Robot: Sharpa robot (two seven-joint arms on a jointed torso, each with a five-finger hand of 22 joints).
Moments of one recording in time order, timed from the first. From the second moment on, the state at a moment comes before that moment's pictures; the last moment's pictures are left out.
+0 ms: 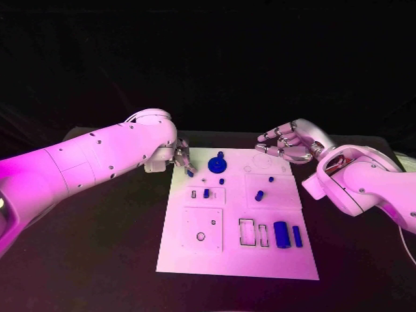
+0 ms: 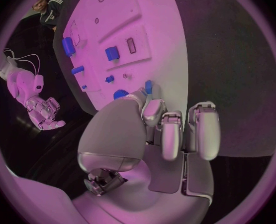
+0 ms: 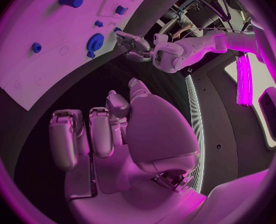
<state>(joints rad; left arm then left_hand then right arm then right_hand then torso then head) 1.33 -0.50 0.03 1.13 -1.15 0.36 -0.65 1.39 -0.02 0.34 0.23 0.05 0.93 0.05 0.53 0.60 1.35 -0.02 1.18 1.13 1.47 -0.08 1.57 1.31 0.03 1.47 0.04 1.47 1.31 1.20 -0.93 0.04 1.68 -0.97 -0.49 -0.07 1.36 -0.05 -0.03 0.28 0.35 0.99 0.14 0.07 0.09 1.35 0.05 0.96 1.18 1.46 -0.02 1.41 1.31 0.02 1.47 0.09 1.50 1.31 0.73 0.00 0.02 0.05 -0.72</state>
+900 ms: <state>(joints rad) 1.26 -0.74 0.02 1.52 -1.11 0.10 -0.62 1.36 -0.08 0.43 0.21 0.05 0.92 0.06 0.56 0.60 1.37 -0.03 1.20 1.14 1.47 -0.08 1.57 1.31 0.03 1.47 0.04 1.48 1.31 1.20 -0.93 0.04 1.67 -0.97 -0.48 -0.07 1.36 -0.05 -0.03 0.28 0.35 0.99 0.14 0.07 0.09 1.35 0.05 0.96 1.18 1.46 -0.02 1.41 1.31 0.02 1.47 0.09 1.50 1.31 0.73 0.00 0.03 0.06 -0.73</state>
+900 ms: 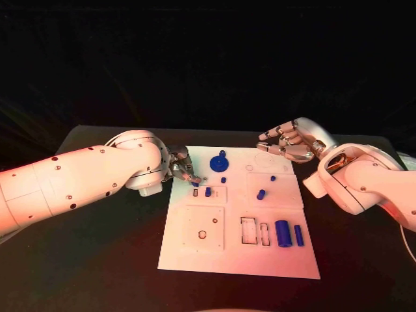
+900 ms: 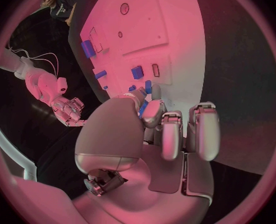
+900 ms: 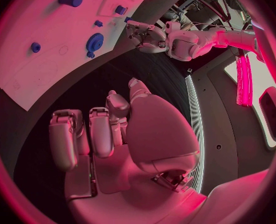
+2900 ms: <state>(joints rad) 1.23 -0.73 0.01 1.52 -1.19 0.14 -0.65 1.34 -0.10 0.46 0.20 0.05 0.92 0.05 0.55 0.65 1.37 -0.03 1.20 1.13 1.47 -0.08 1.57 1.31 0.03 1.47 0.04 1.49 1.31 1.20 -0.93 0.04 1.67 -0.97 -0.48 -0.07 1.36 -0.05 -0.03 0.28 0.35 0.99 0.14 0.07 0.09 1.35 0.05 0.96 1.18 1.46 -0.02 1.41 1.31 0.02 1.47 0.09 1.50 1.31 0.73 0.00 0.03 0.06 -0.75</state>
